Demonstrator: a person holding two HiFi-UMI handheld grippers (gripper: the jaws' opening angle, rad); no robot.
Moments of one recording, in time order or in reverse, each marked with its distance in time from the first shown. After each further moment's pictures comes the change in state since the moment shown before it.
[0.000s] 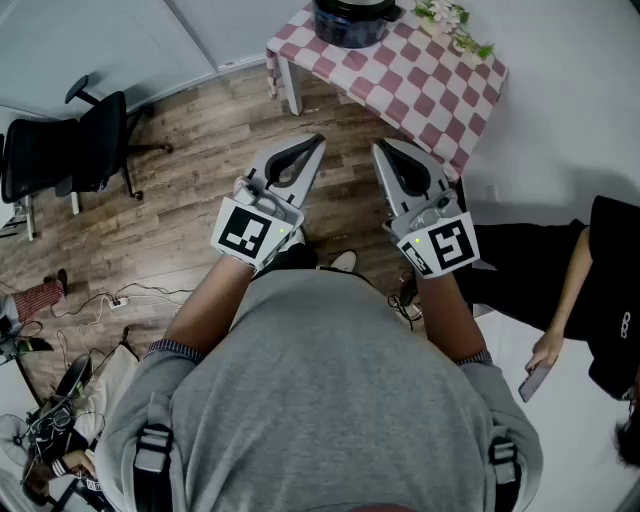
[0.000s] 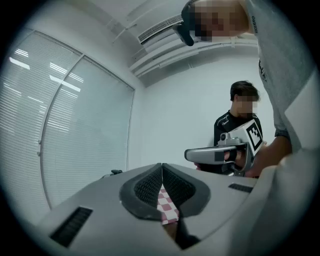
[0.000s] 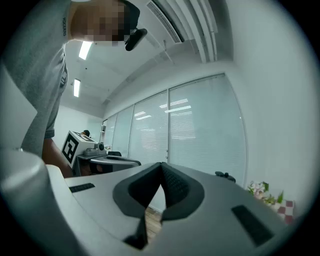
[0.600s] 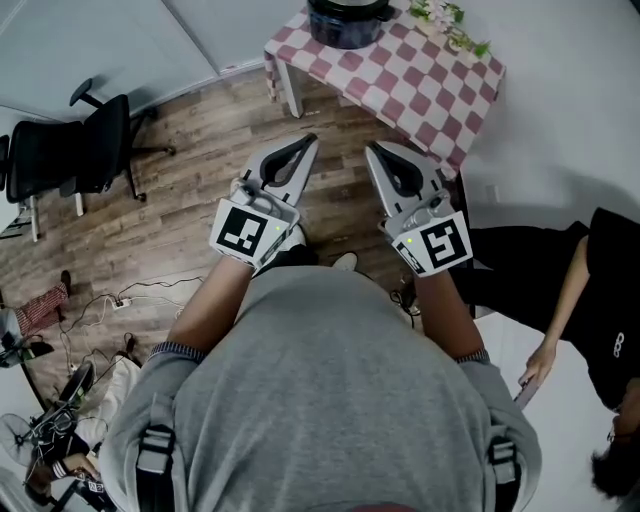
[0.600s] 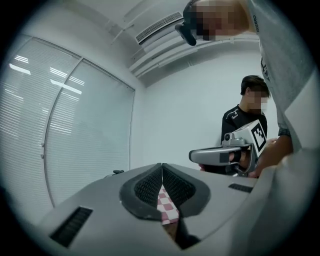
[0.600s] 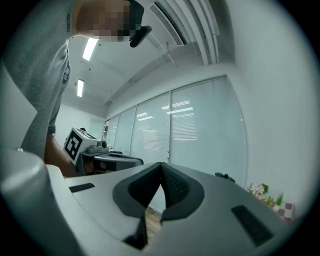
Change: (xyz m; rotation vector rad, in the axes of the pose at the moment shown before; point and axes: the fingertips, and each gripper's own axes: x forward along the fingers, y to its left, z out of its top) left arm 0.003 -0.012 -0.002 0.006 0.030 0.037; right arm -0.017 -0.001 0.000 -0.036 -0.018 0.015
